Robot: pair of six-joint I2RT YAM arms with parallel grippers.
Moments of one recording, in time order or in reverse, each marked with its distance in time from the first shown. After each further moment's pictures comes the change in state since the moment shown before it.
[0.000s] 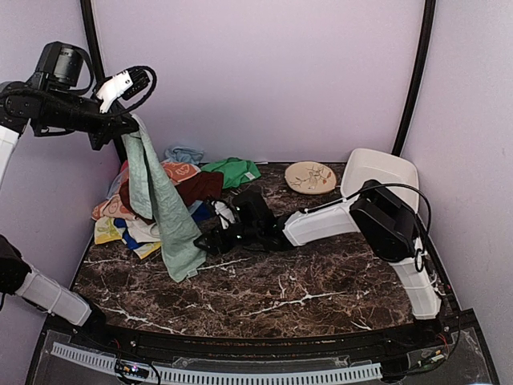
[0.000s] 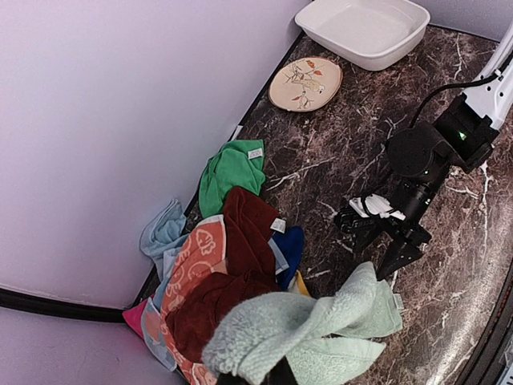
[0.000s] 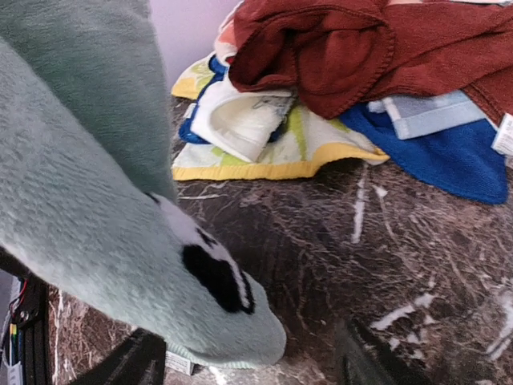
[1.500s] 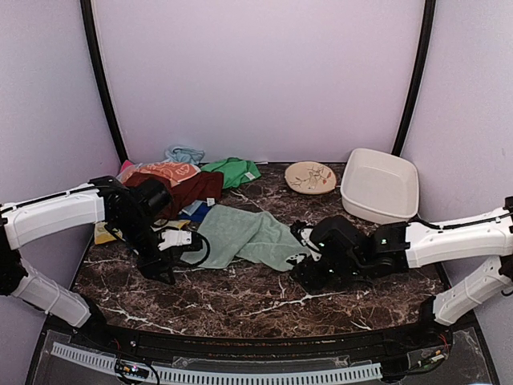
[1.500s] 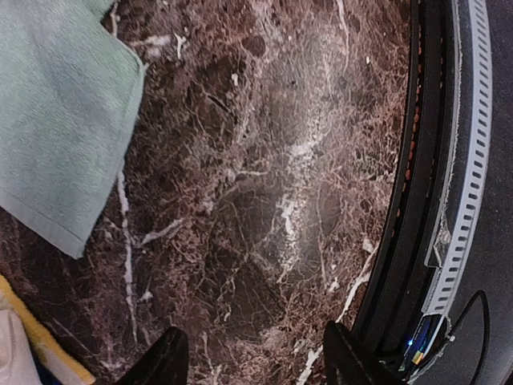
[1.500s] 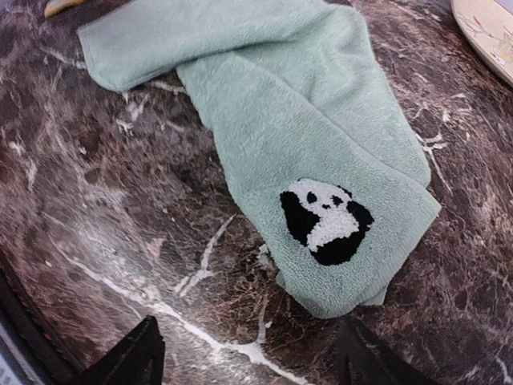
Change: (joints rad) left arm -0.161 -0.012 -1.096 0.249 0.210 0.032; right arm 0.152 -0.907 -0.724 -0.666 0.595 0.063
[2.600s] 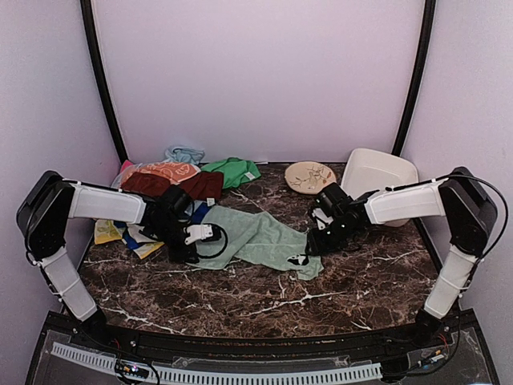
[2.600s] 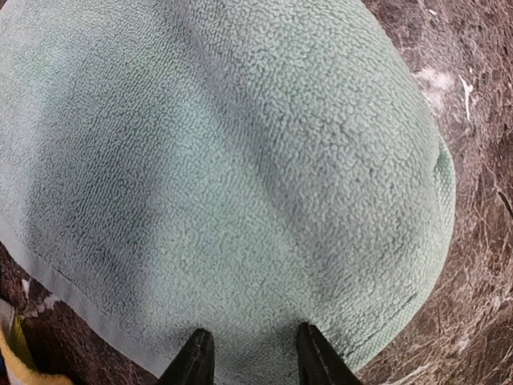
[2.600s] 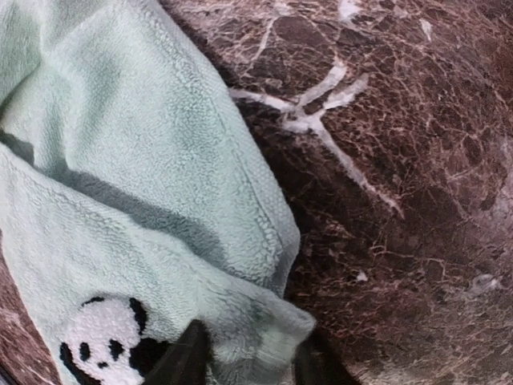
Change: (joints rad) left arm 0.099 0.371 -0.027 0.572 -0.139 0.080; right arm -0.491 0.377 0.195 -0.044 -0.365 0.048
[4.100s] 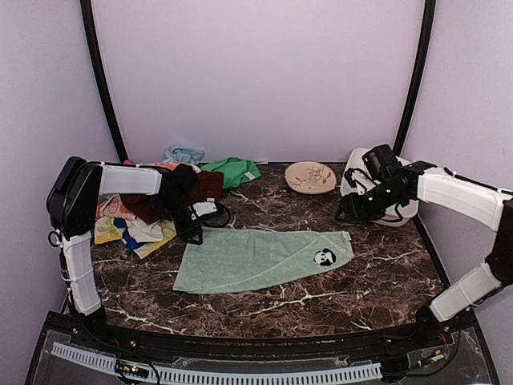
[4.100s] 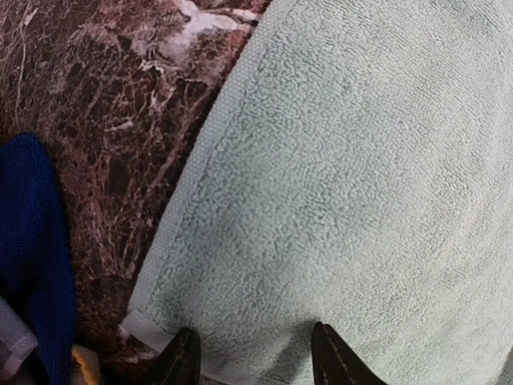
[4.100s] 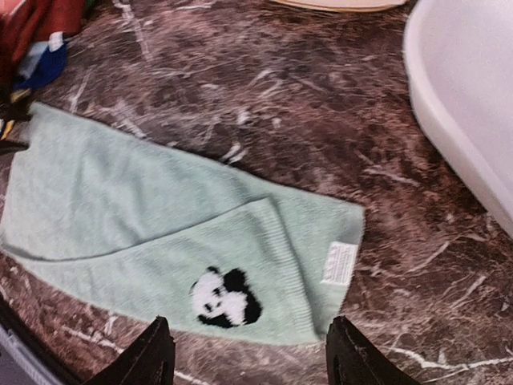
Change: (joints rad) left arm 0.104 0.263 0.393 -0.223 0.043 -0.030; right arm -0.203 -0.374 0.066 -0.292 -0.097 -0.176
